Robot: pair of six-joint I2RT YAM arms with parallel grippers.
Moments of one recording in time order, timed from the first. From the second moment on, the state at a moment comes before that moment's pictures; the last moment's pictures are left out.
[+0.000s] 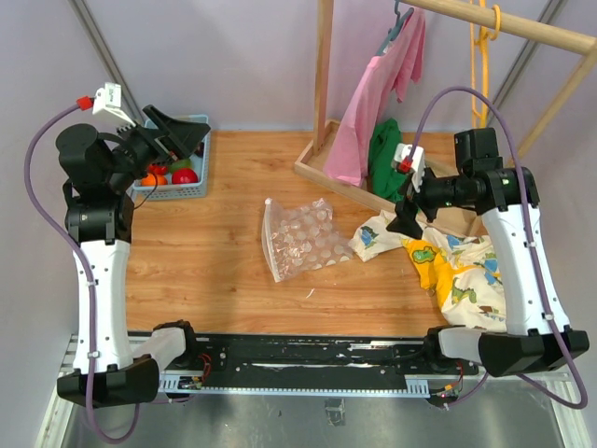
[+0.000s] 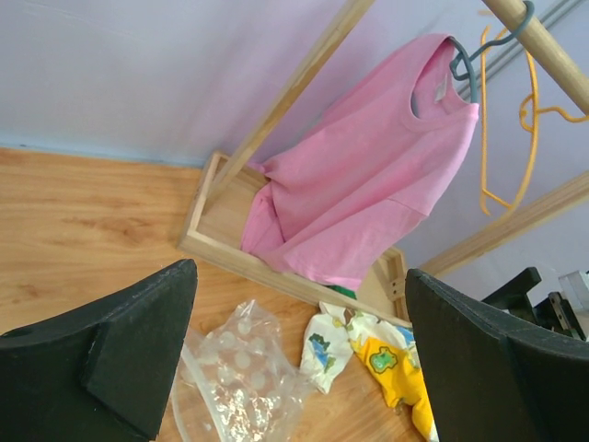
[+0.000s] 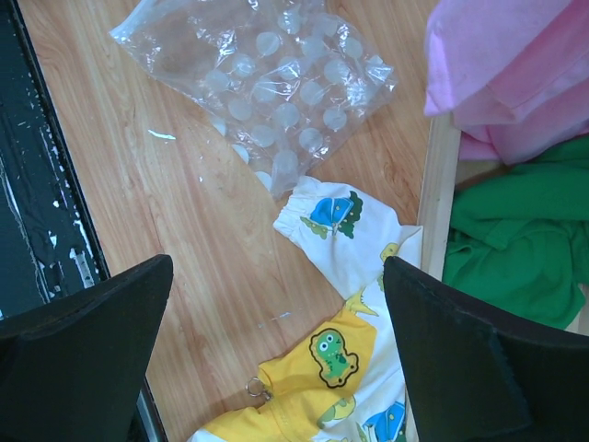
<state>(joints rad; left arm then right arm) 0.13 1.06 1.42 -0.33 0.59 -0.61 0.13 1.27 1.59 -1.27 -0.76 -0.88</state>
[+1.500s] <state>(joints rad) 0.03 1.12 1.57 -0.38 0.63 -0.53 0.10 1.13 1.65 -0.67 -0.41 -0.08</state>
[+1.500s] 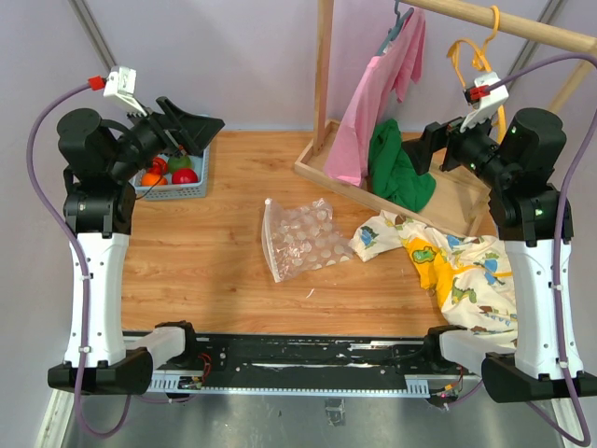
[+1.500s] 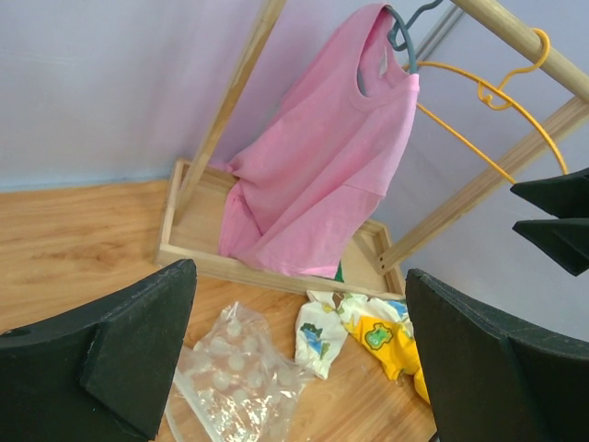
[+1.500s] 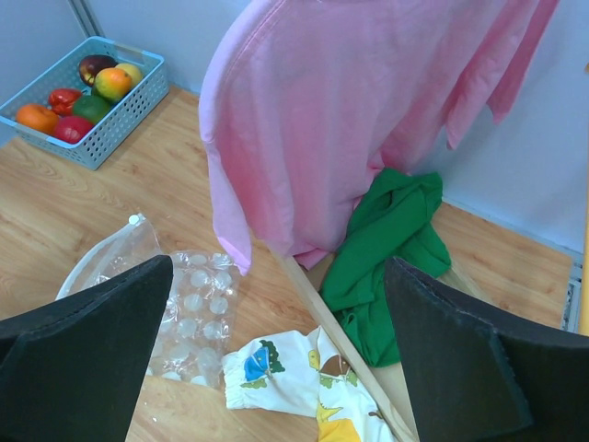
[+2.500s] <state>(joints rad) 0.03 1.10 1.52 -0.37 0.63 -0.53 0.10 1.05 1.54 -0.61 -0.38 -0.08</state>
